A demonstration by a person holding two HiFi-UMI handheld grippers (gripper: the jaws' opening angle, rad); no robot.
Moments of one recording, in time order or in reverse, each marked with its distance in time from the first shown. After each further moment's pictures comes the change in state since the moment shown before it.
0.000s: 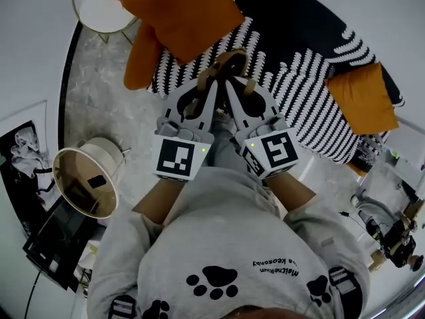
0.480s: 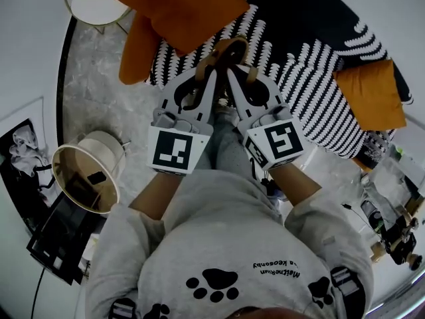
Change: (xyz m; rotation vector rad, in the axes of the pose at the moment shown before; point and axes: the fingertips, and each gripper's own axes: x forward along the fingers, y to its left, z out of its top) left arm 0.035 0.018 -0.044 -0.005 0.055 -0.005; right arm 0.032 -0.035 -0.038 0.005 0.023 0.002
